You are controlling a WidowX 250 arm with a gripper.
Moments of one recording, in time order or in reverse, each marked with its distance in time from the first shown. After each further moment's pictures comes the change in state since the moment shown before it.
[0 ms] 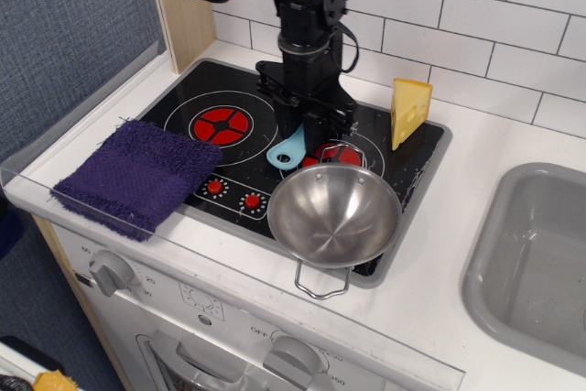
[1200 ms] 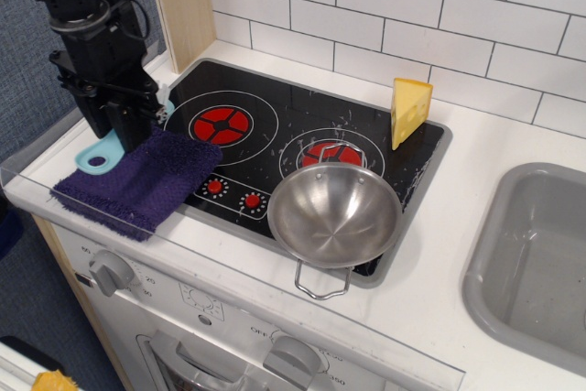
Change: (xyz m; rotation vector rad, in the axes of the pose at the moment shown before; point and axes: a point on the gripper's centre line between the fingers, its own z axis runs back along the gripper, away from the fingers) arm -0.113 0.087 0.054 -0.052 -0.020 0.098
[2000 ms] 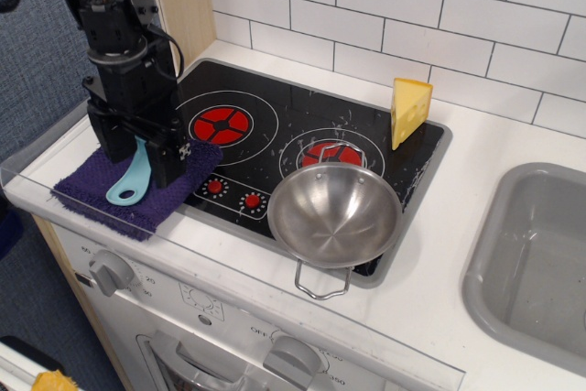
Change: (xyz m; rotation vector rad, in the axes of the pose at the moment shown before) arm -0.002 -0.026 -0.013 0.021 0.066 -0.103
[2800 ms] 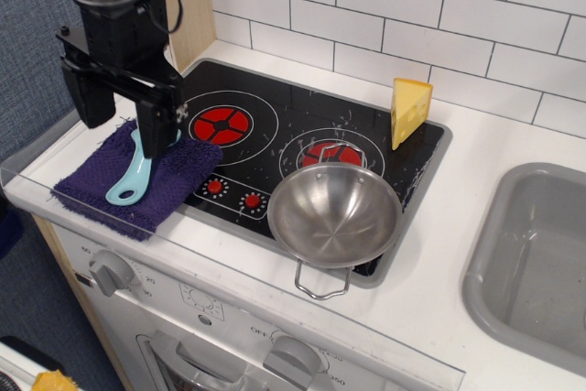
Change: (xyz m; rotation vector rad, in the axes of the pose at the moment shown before) arm -0.012 -0.012 0.044 0.081 0.055 0.109
